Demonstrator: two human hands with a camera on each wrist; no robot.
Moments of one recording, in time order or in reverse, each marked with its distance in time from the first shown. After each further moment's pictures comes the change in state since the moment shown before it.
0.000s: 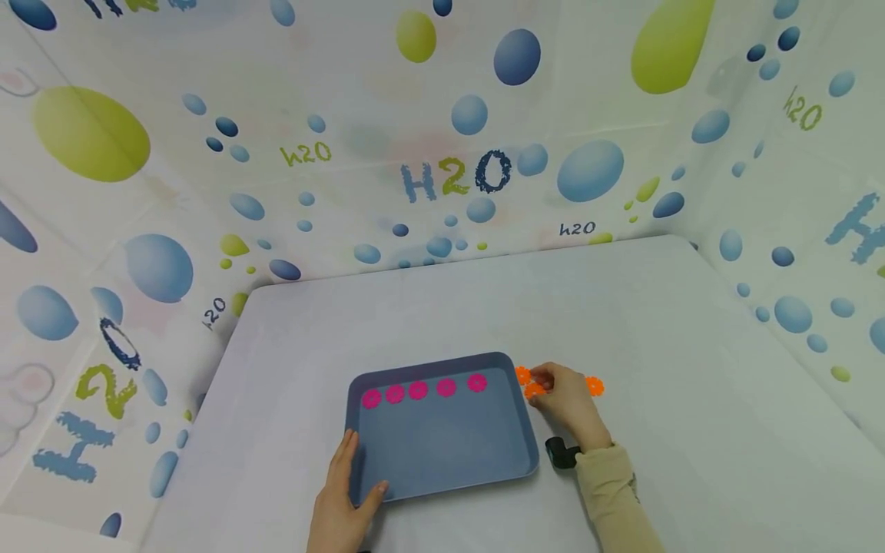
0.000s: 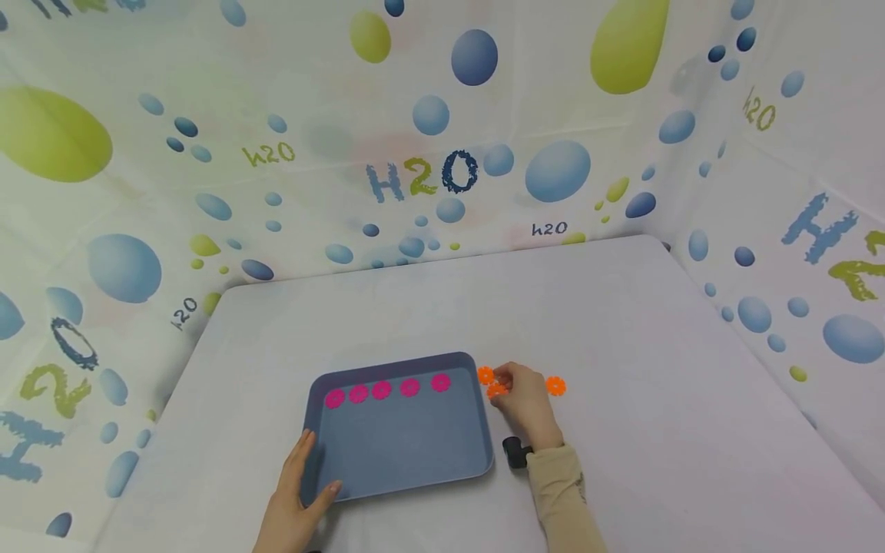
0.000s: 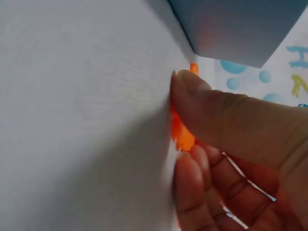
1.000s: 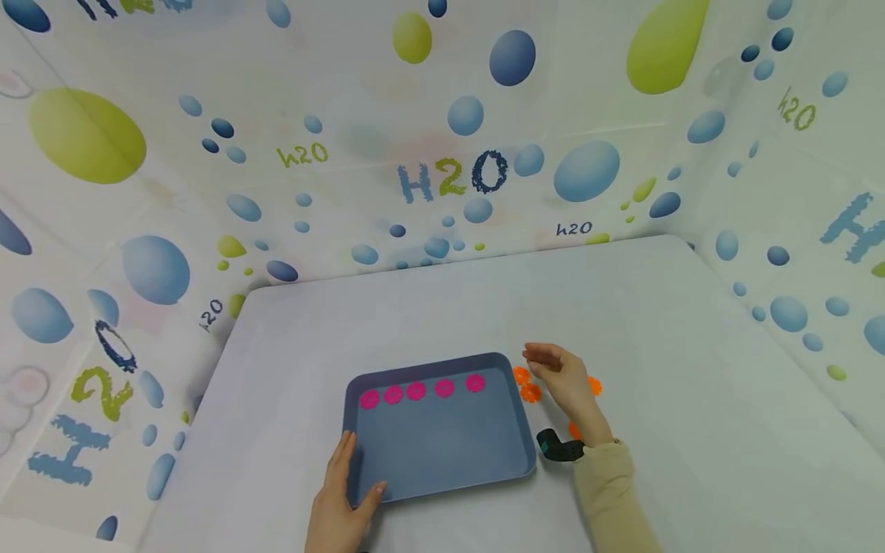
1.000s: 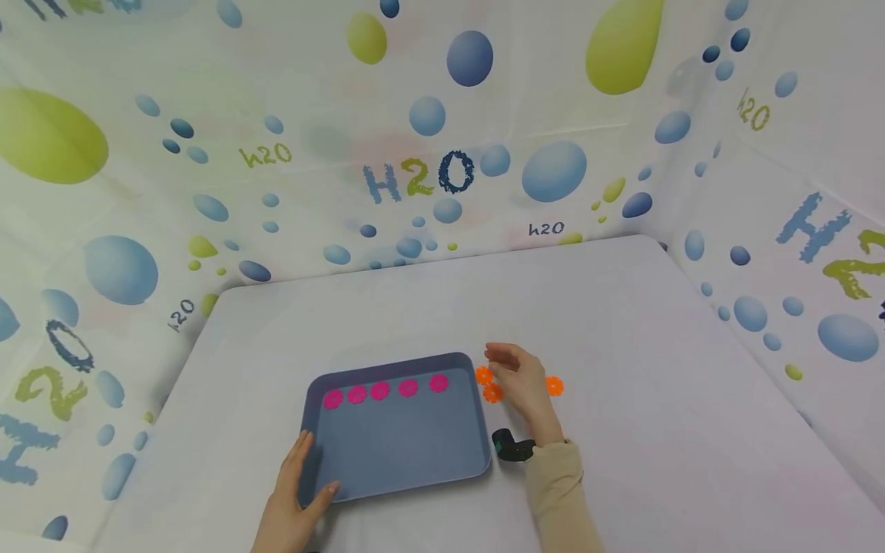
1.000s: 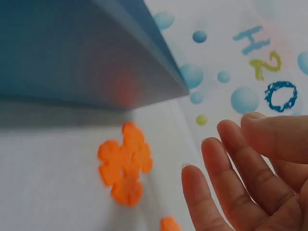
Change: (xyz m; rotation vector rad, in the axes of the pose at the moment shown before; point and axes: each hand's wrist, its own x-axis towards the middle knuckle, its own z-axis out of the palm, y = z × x) left_hand 0.000 -0.001 0.001 -0.002 -0.007 0.008; right_hand 0.006 -0.012 -0.012 0.462 -0.002 -0.008
